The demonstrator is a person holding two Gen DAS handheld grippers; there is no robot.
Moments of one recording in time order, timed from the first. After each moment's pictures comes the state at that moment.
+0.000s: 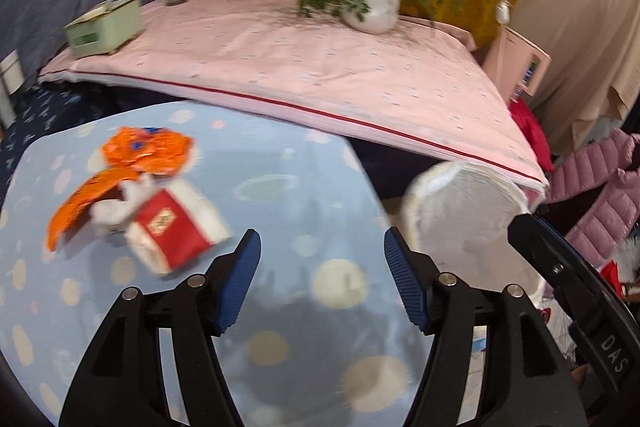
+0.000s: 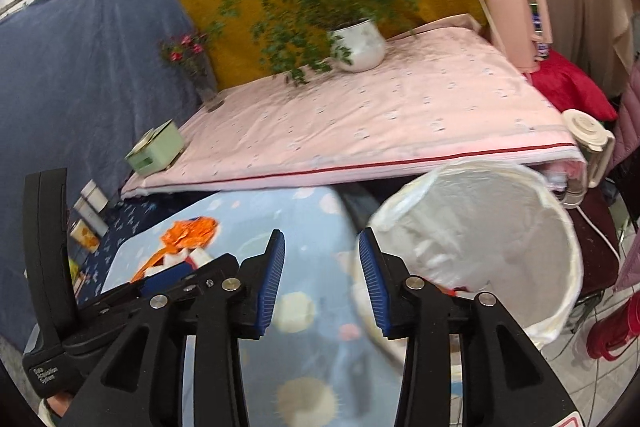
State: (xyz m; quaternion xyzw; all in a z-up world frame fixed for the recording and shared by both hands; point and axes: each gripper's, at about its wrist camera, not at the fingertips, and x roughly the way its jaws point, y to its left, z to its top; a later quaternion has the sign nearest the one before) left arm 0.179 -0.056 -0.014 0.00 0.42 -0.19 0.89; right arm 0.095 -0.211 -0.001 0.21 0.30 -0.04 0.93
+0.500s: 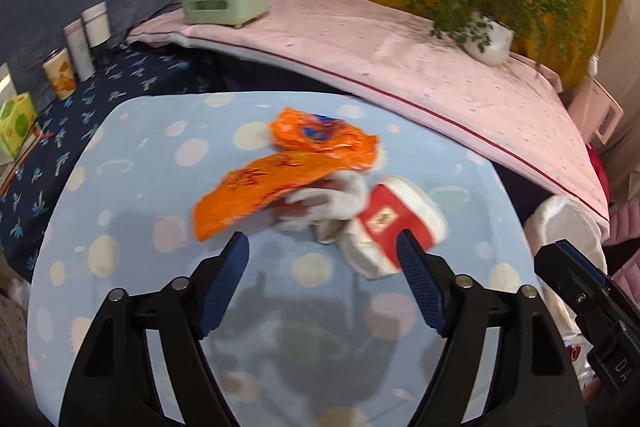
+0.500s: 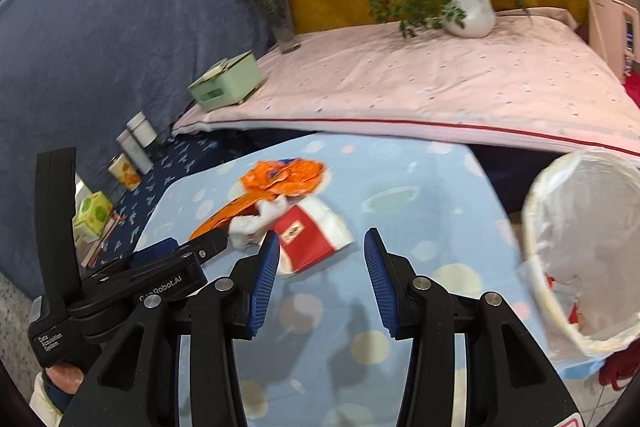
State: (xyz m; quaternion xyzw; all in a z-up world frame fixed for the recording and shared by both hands) left arm 0.206 0.109 -0.029 -0.03 0.42 -0.07 0.90; right arm 0.152 -0.067 -0.013 0.16 0.36 0.06 0.92
